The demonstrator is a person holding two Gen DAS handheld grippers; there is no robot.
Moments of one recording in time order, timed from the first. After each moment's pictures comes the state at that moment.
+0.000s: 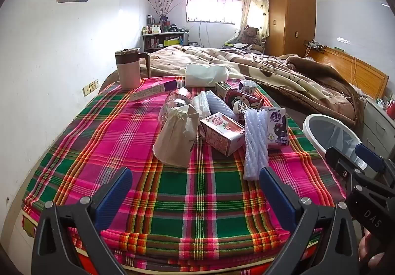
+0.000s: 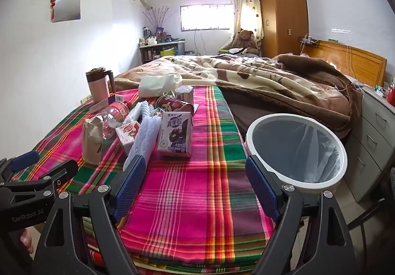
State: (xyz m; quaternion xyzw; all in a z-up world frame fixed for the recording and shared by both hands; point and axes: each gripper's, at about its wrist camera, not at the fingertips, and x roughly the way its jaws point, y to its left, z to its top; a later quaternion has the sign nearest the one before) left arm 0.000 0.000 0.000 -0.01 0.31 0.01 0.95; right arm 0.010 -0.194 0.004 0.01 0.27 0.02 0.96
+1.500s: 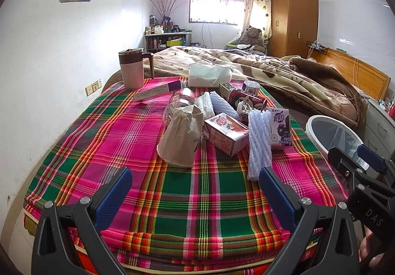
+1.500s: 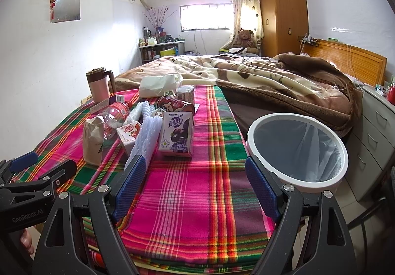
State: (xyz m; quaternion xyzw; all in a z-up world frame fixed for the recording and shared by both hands) left arm 0.000 0.004 0.000 -0.02 0.30 0.01 0.95; right arm 0.010 -0.192 0.002 0.02 0.27 0.02 0.96
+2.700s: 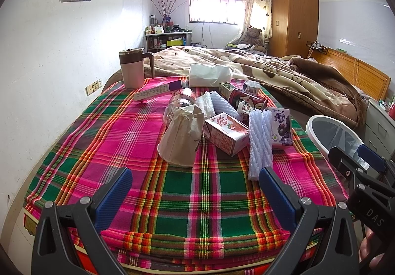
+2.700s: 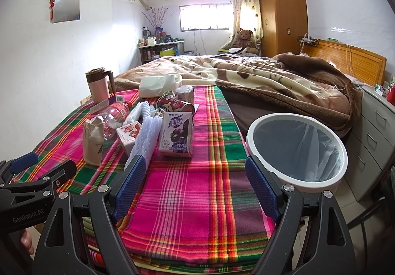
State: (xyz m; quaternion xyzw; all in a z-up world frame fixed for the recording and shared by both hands) left arm -0.002 0.008 0.001 -0.02 0.30 0.01 0.95; right arm 0.010 -0.192 0.002 0.02 0.27 0.02 0.96
